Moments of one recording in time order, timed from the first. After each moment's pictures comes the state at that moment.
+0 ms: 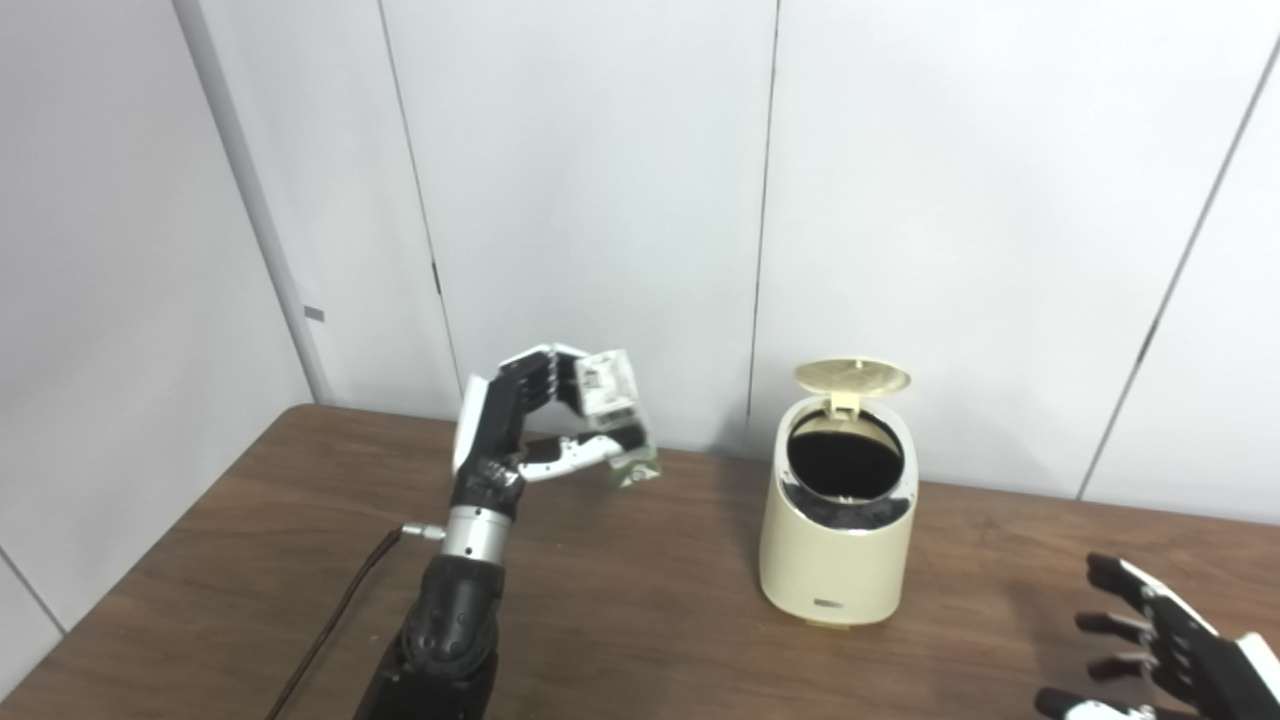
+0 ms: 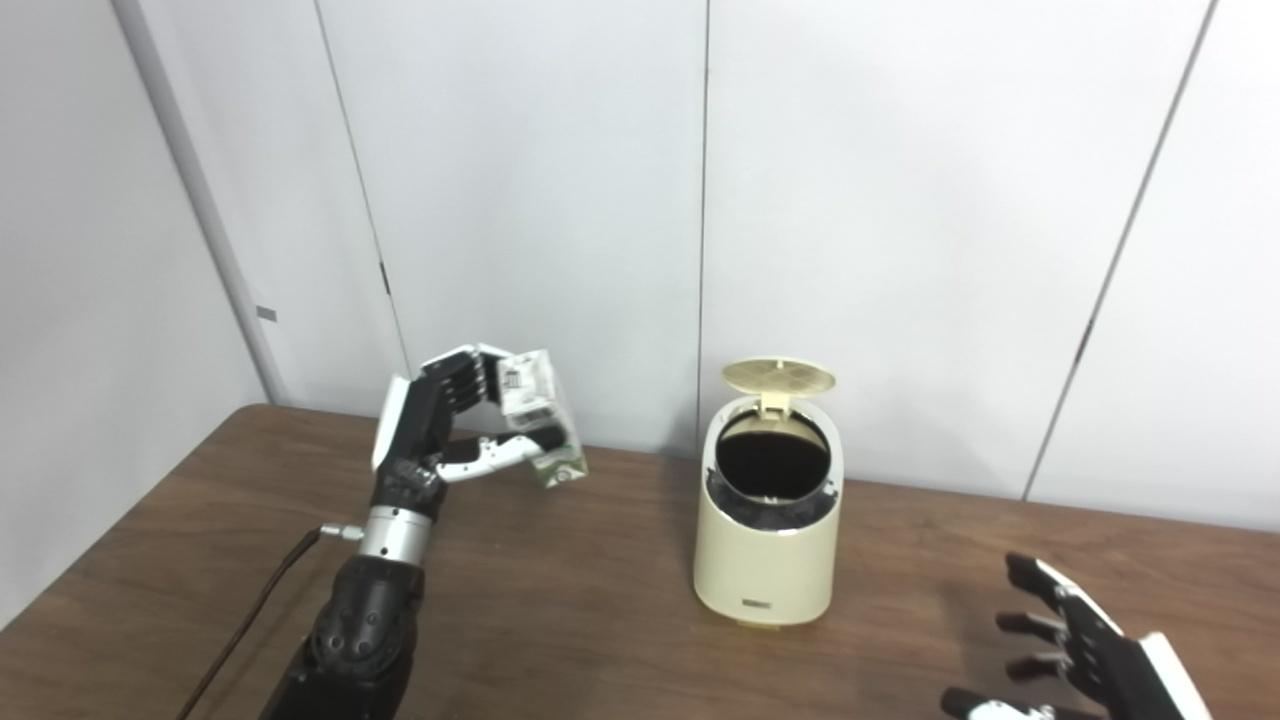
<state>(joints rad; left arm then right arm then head) -0.47 0.22 0.05 0.23 0.07 -0.37 0.13 -0.11 -0.28 -0.04 -0.31 -0.17 0.31 0.16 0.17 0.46</state>
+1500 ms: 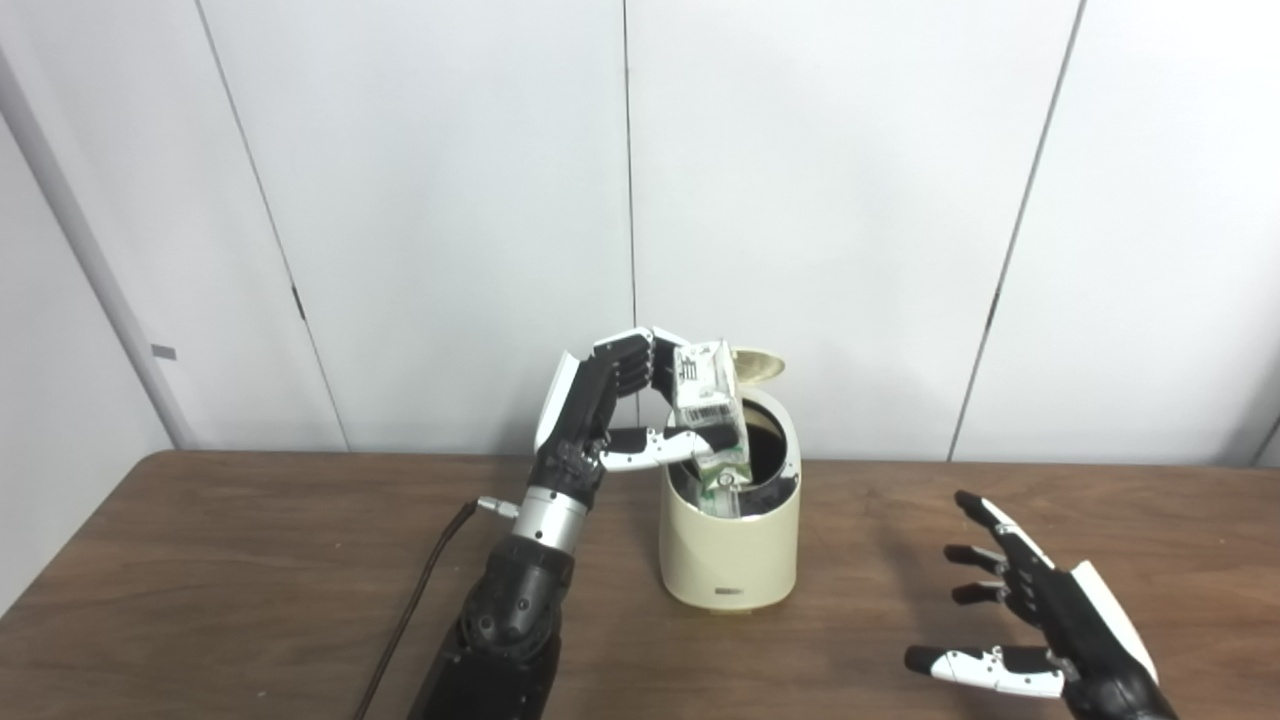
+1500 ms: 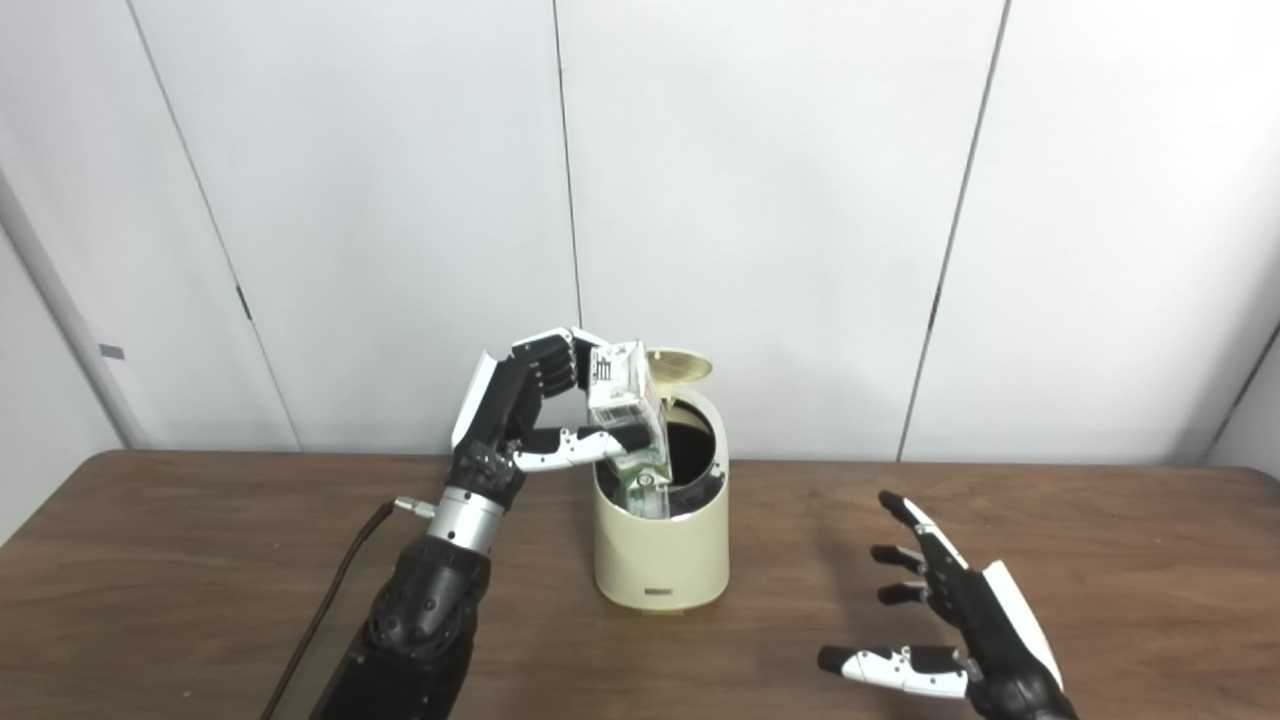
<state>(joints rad) -0.65 0.03 -0.06 0.43 0.07 -0.43 -0.01 -0.11 -0.25 -0.03 -0.27 -0.21 0.21 0.12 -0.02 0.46</state>
